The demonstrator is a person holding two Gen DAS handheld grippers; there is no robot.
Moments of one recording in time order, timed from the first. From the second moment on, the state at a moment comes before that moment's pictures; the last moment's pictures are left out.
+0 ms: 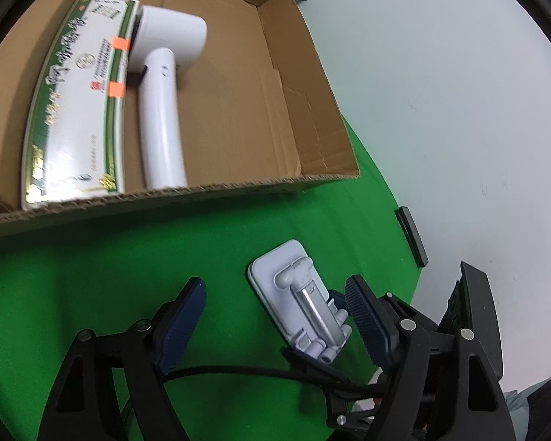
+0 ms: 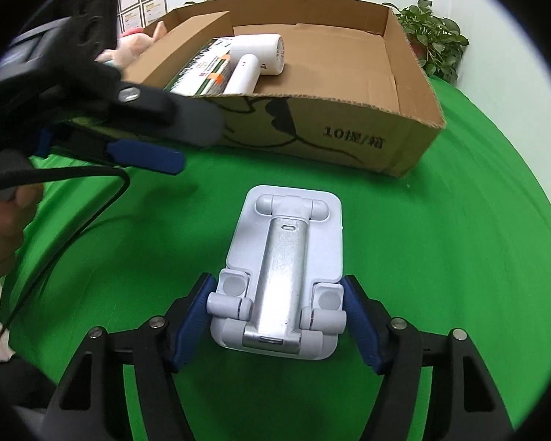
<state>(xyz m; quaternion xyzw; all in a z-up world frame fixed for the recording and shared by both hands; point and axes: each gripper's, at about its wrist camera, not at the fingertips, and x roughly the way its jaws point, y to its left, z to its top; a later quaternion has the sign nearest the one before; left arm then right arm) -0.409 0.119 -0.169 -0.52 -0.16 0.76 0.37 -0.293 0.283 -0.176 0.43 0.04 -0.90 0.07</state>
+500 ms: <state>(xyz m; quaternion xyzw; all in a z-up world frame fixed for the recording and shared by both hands) -0.376 0.180 -0.193 -0.57 -0.16 0.69 0.43 -0.269 0.314 -0.172 0.42 -0.12 -0.90 0.07</state>
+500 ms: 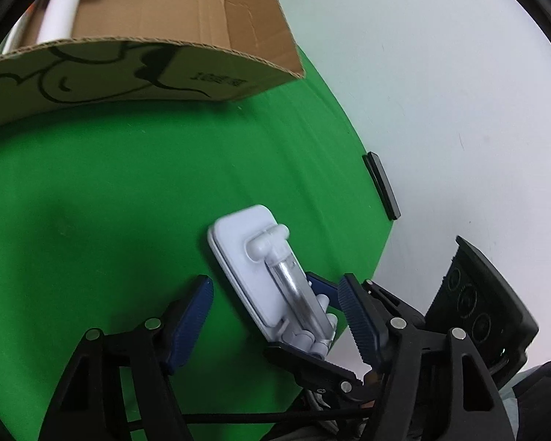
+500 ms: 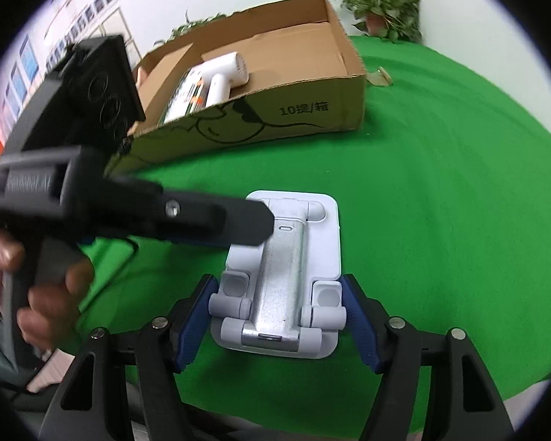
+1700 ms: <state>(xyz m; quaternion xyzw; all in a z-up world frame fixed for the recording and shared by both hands) -0.395 0.093 0.004 -0.38 -0.08 0.80 0.45 -0.310 0.284 -0.045 0.21 -0.06 -0.97 0.12</state>
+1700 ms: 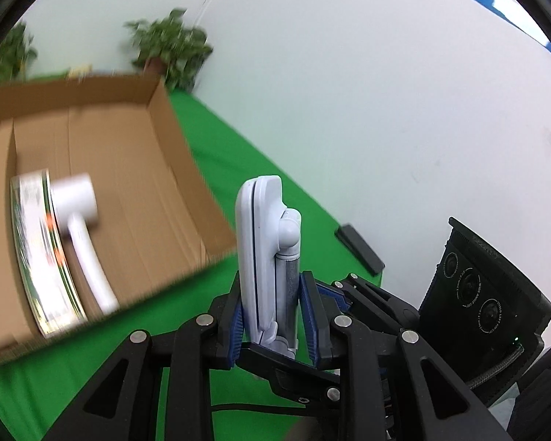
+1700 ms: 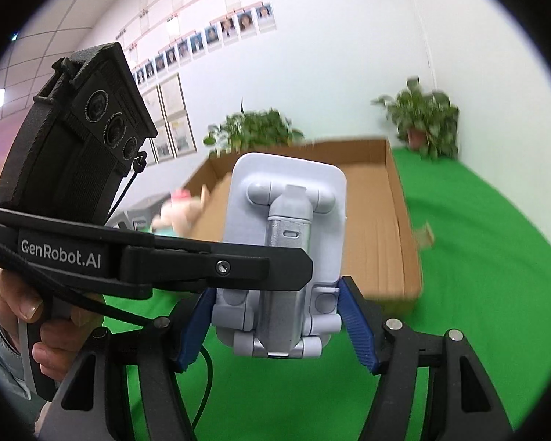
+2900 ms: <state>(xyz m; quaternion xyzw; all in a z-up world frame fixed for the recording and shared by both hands) -0.544 0.152 -0.071 -0.51 -0.12 0.77 0.38 -0.450 0.313 -0.094 0.37 -0.14 -0.91 0.15</state>
